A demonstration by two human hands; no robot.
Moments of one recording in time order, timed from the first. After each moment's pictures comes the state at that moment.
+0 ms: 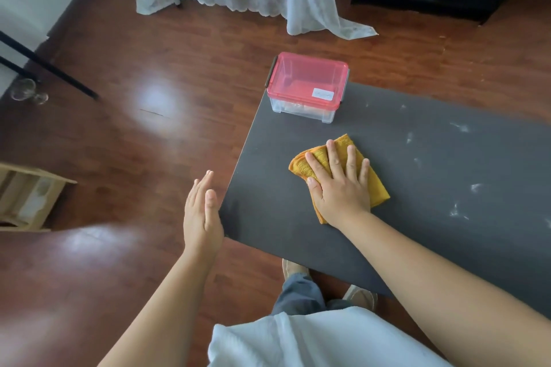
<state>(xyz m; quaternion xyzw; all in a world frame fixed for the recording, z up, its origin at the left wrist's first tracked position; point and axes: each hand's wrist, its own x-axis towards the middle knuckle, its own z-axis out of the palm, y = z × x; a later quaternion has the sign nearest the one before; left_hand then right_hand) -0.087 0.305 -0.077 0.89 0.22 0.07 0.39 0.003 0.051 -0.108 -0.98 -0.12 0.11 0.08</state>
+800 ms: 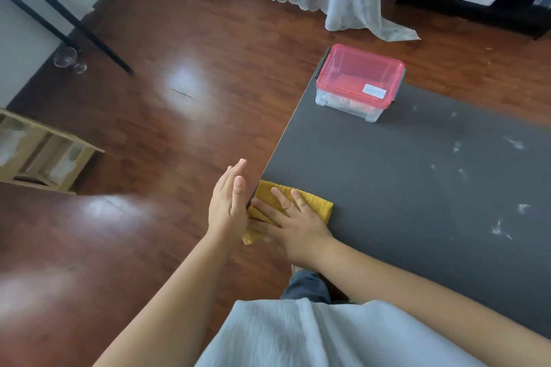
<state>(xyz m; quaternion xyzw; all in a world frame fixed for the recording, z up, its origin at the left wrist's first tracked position) -0.087 0.299 -0.070 0.88 0.21 0.05 0.43 -0.068 0.130 -0.091 -0.86 -0.49 0.13 0.04</state>
